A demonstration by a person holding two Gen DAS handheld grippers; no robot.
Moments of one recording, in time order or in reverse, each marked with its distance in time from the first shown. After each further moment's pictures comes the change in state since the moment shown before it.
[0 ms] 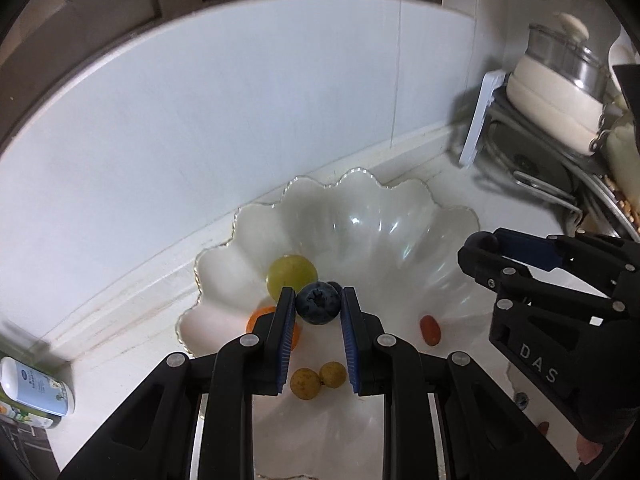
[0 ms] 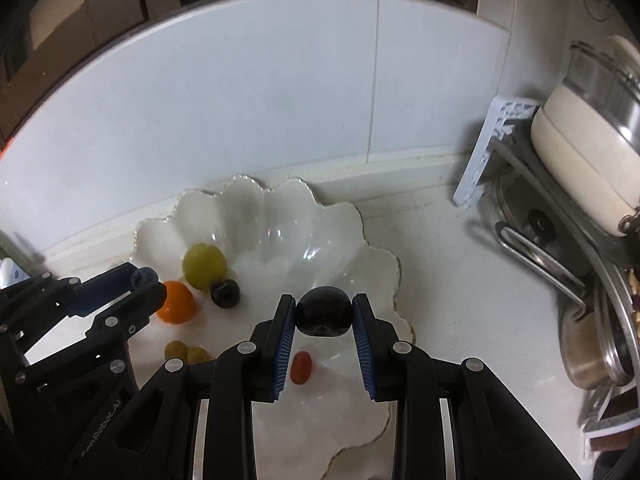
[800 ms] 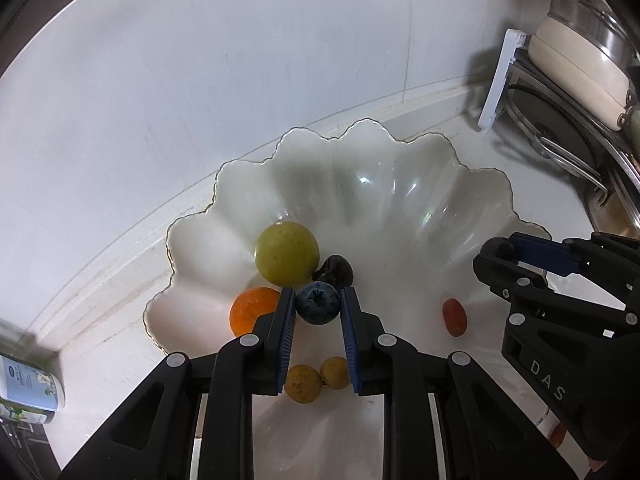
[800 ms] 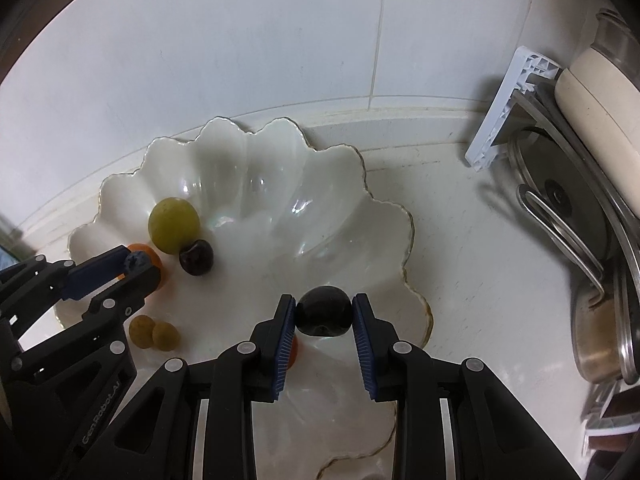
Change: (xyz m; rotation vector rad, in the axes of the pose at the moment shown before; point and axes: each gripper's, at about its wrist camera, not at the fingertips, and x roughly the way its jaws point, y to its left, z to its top) left arm 0.042 -0.001 -0.009 0.002 0.110 0.016; right arm 0.041 0.000 -0.010 -0.020 0.132 -0.027
